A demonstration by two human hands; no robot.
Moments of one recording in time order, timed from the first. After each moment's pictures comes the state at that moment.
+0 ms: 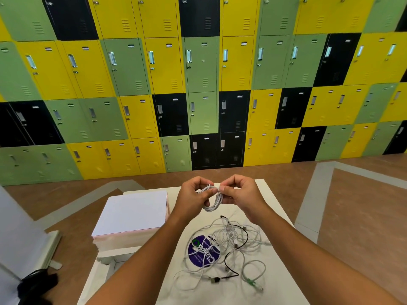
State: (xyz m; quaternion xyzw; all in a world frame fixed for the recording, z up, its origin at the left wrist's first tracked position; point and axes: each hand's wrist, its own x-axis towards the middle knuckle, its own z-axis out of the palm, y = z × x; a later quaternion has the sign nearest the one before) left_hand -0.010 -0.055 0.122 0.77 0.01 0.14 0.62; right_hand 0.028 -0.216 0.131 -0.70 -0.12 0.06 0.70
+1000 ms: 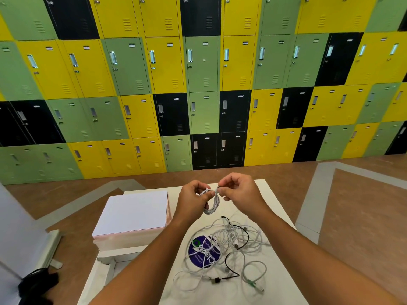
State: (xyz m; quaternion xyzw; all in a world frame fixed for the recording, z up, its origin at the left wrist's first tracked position) left_hand -0.007 -0.054 0.112 0.79 0.08 0.16 0.59; right_hand 0.033 -0.213 0.134 -0.78 -0.18 0.00 0.60
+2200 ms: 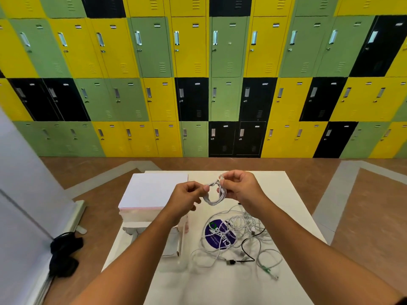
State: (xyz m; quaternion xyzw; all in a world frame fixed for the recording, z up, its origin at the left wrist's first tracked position) left_hand -0.060 0.012 0.094 0.75 0.13 0.05 0.65; right_hand 0.012 -0.165 0.117 -0.68 -0.12 0.17 0.70
